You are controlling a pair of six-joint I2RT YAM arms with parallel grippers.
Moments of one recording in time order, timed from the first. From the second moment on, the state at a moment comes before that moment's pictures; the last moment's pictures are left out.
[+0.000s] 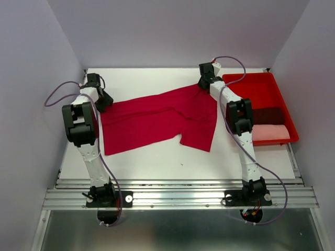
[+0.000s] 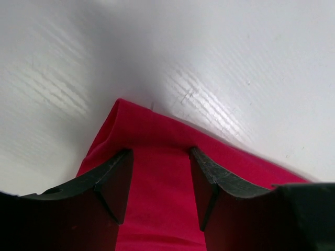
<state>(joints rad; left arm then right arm) 0.16 2.10 1.57 -0.54 -0.08 -0.66 0.27 2.58 2.23 -0.37 0.41 0.60</state>
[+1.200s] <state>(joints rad) 0.15 1.28 0.81 -0.76 -0.12 -0.68 0.43 1.76 1.26 -0.26 0.11 0.51</state>
